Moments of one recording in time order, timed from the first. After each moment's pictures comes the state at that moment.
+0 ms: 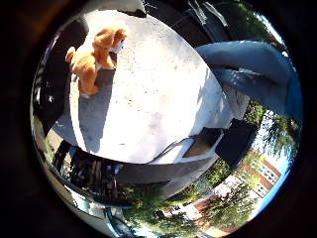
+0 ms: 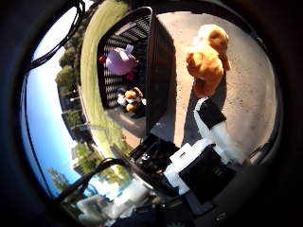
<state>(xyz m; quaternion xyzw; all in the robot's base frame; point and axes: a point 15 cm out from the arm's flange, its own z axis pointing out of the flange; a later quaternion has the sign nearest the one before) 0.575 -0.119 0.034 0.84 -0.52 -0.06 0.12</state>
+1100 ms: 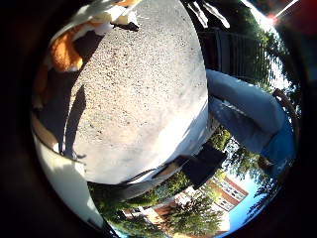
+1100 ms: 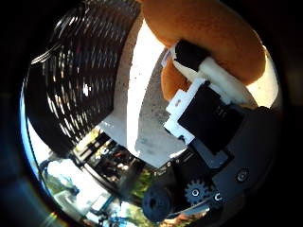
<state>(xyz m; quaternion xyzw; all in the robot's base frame) 0.560 -0.112 -0.072 0.87 -0.44 -0.04 0.22</state>
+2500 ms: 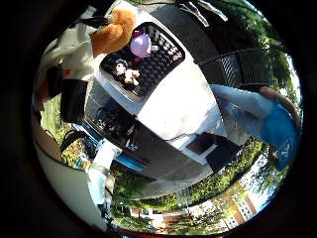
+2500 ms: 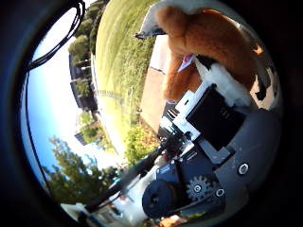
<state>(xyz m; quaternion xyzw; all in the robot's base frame) 0.436 0.166 0.309 0.89 -0.41 -0.19 0.05</state>
